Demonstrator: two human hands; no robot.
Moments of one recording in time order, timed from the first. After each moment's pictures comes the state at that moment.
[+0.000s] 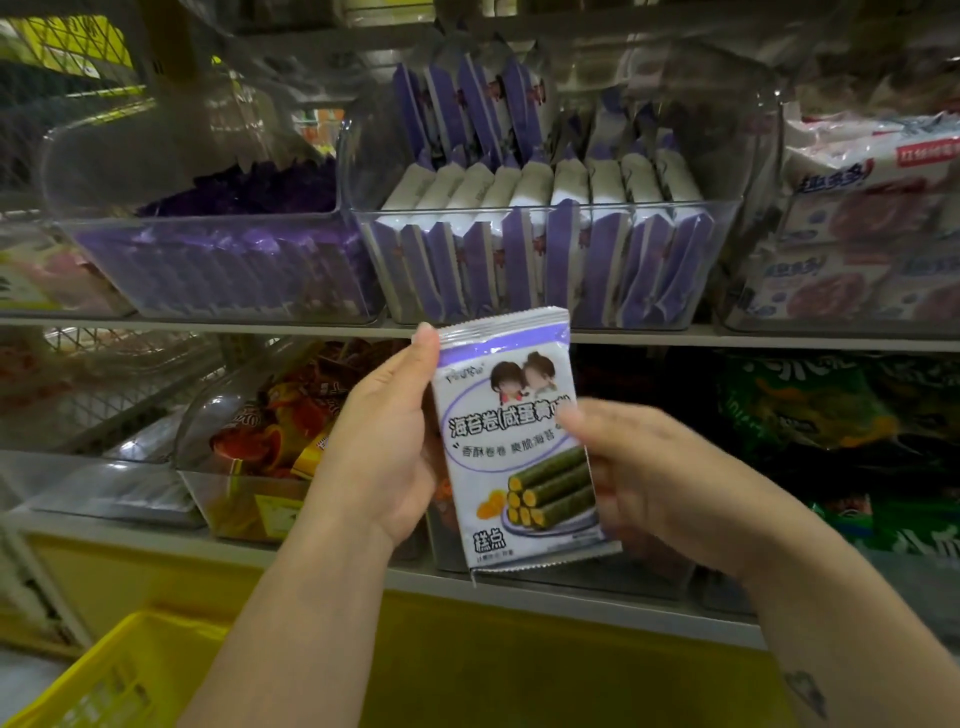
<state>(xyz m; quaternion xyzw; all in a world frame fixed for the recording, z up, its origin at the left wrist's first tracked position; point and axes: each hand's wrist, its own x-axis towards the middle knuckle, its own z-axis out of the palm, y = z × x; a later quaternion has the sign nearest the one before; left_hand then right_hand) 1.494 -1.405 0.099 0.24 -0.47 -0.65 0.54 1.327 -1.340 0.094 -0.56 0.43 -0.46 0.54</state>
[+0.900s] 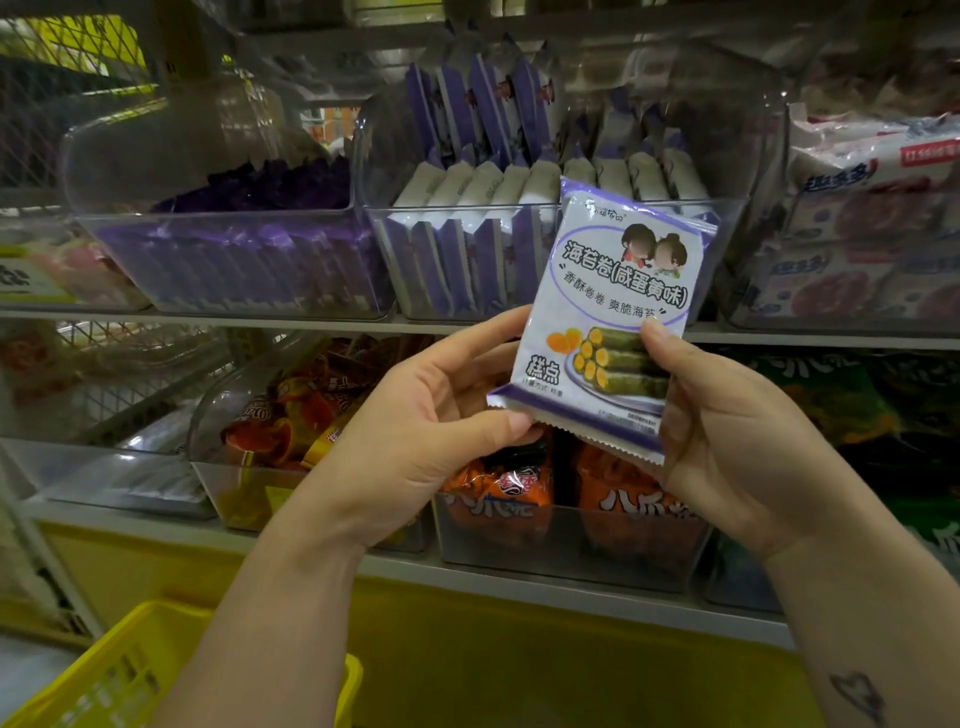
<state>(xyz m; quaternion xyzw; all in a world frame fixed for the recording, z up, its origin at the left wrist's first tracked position) 1.515 -1.406 0.095 0.07 -0.69 -0.59 0.41 1.333 -1.322 0.121 -0.43 0.31 -0.65 0.55</state>
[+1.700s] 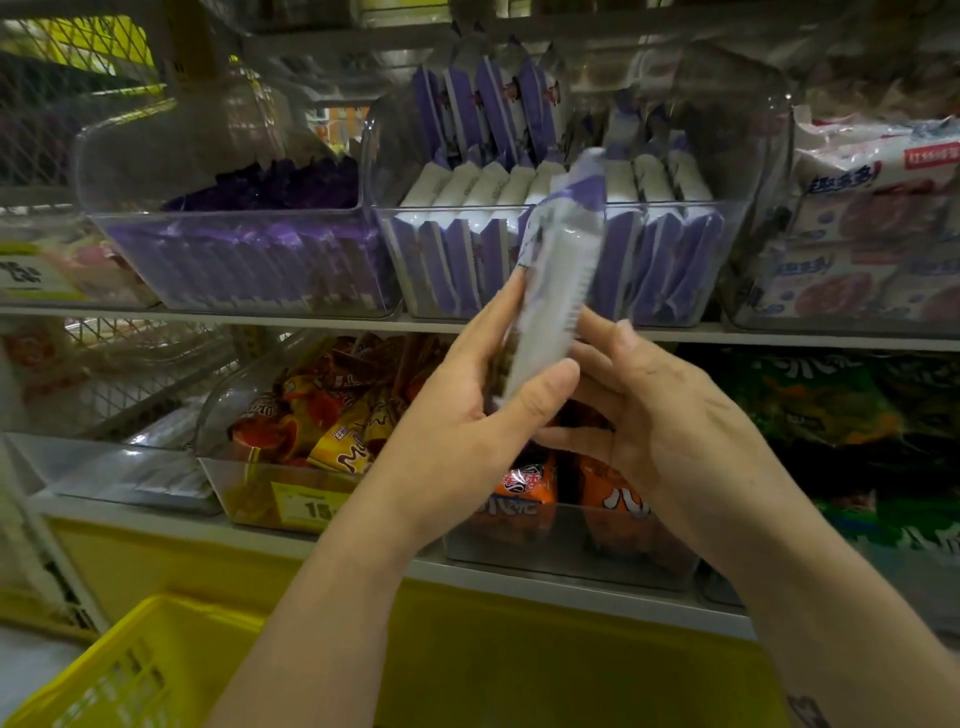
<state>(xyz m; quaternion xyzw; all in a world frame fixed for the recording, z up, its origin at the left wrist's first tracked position) 1.499 -1.389 0.103 0.18 -0.78 -0.41 0.44 1.350 -1.326 0.111 -0.60 0.34 -0.60 0.40</state>
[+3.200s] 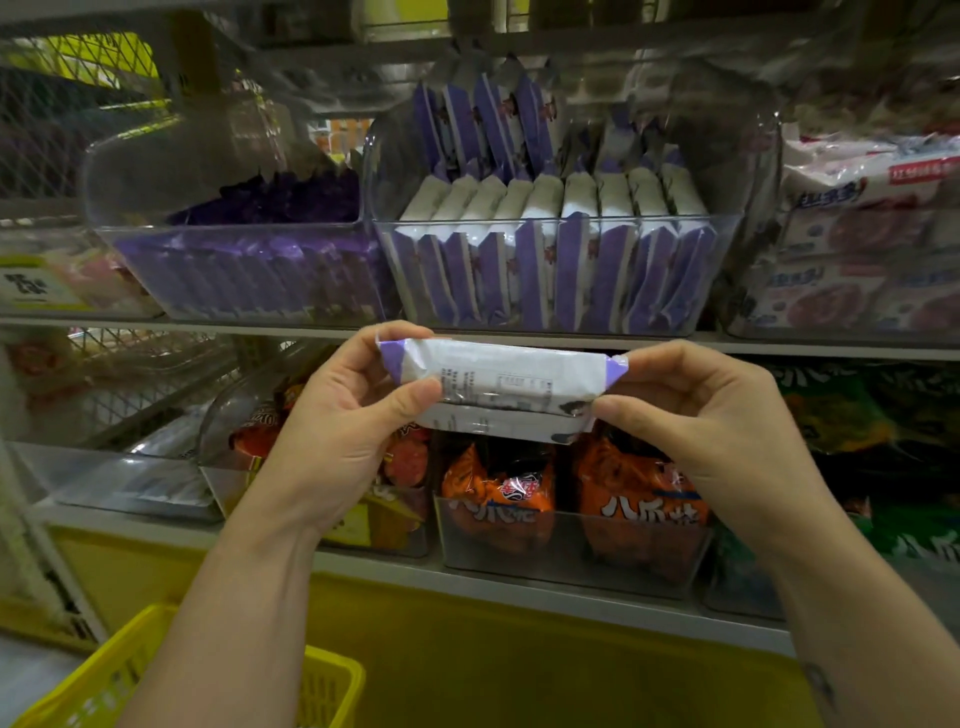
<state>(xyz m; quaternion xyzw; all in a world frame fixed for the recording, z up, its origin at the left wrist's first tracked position) 1.548 -1.428 0.091 0.09 -0.64 -0.54 0.53 1.321 -1.324 0.108 -0.61 0.45 -0.62 0.19</state>
